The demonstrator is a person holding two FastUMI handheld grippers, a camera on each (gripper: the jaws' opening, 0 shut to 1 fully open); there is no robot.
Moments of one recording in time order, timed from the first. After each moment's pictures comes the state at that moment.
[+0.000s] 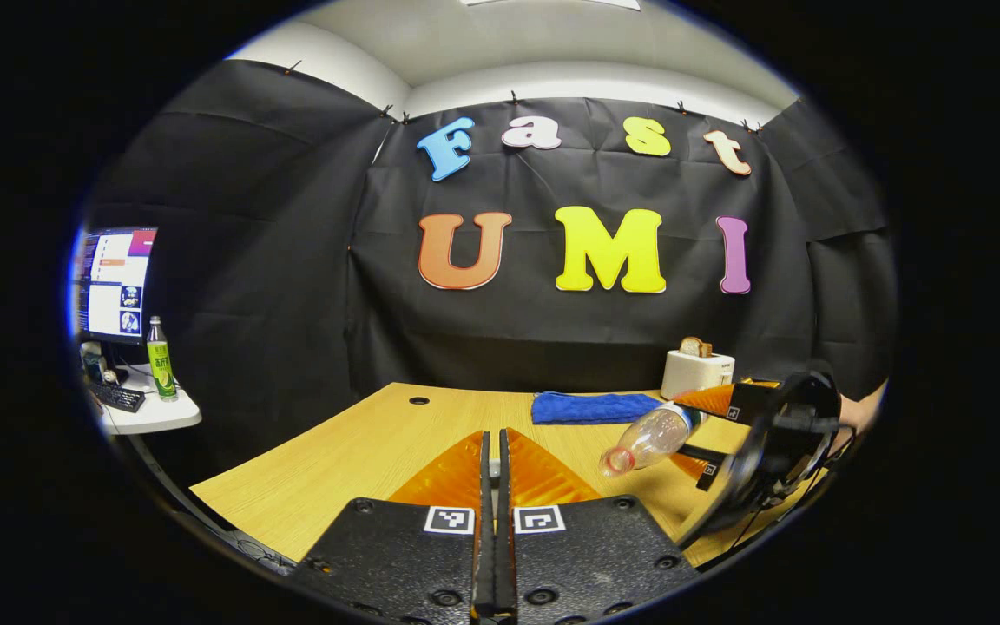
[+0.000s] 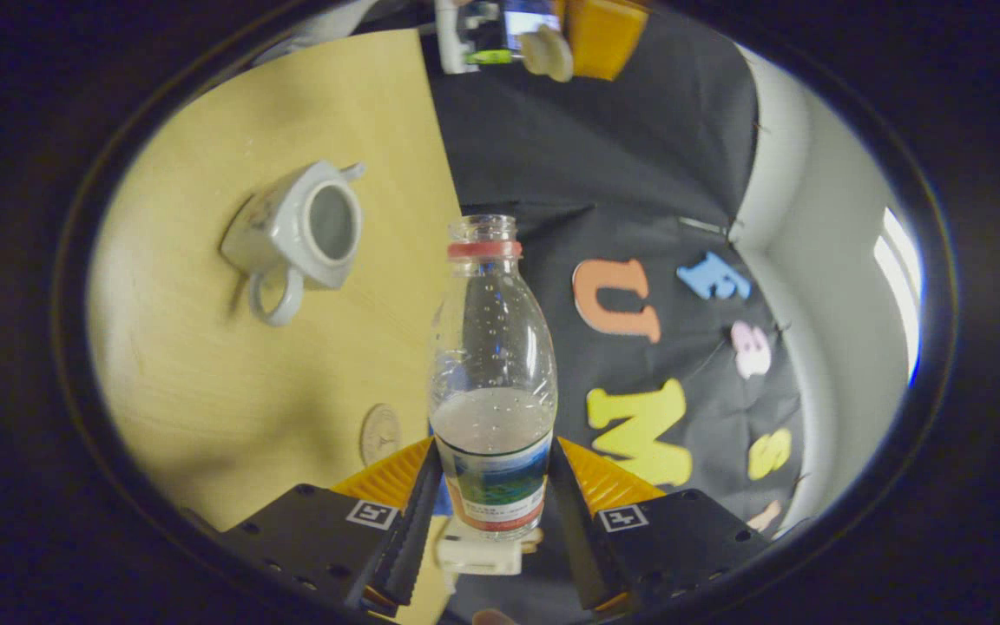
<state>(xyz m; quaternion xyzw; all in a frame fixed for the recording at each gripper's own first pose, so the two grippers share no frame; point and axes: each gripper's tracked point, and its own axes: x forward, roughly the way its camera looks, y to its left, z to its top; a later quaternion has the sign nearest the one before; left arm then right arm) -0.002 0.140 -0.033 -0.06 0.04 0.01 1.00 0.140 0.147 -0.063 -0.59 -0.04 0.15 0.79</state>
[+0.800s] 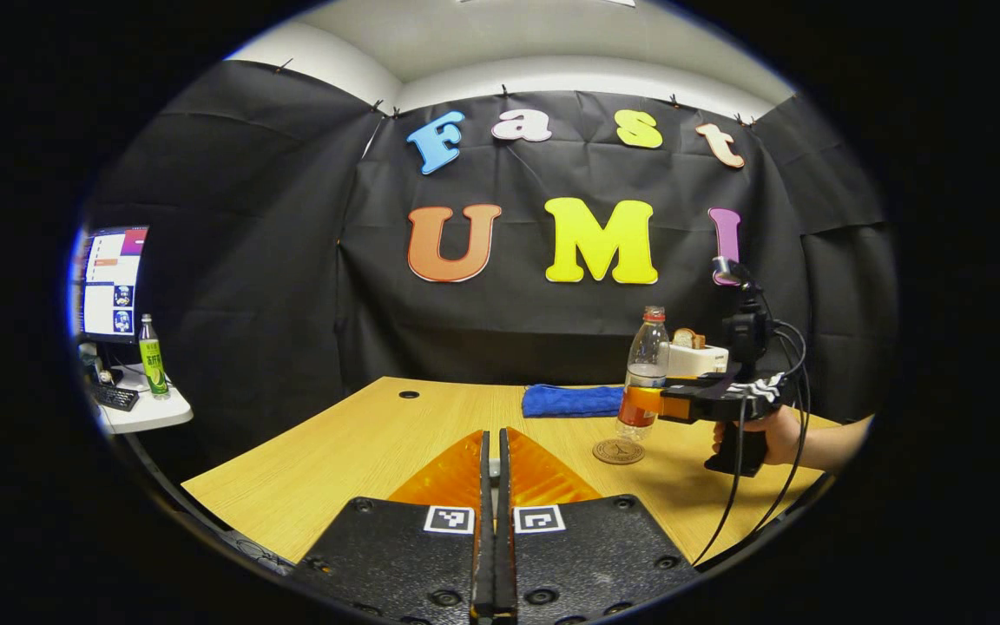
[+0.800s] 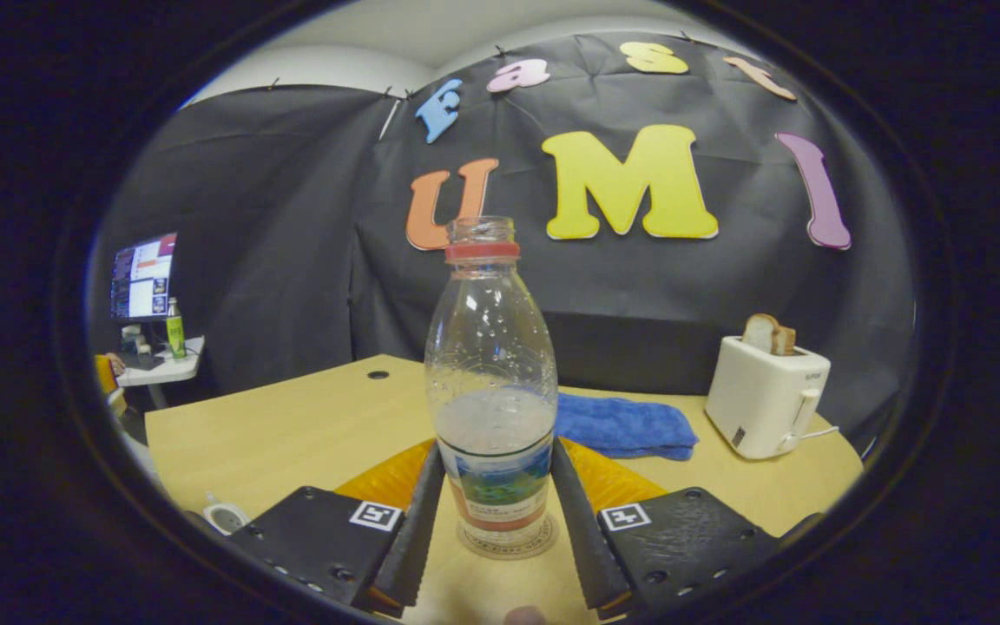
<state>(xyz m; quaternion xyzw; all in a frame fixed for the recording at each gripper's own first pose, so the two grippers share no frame) 0.002 0.125 -0.040 -0.05 0.05 0.00 1.00 0.244 0.150 -0.080 0.00 0.12 0.21 0.97</state>
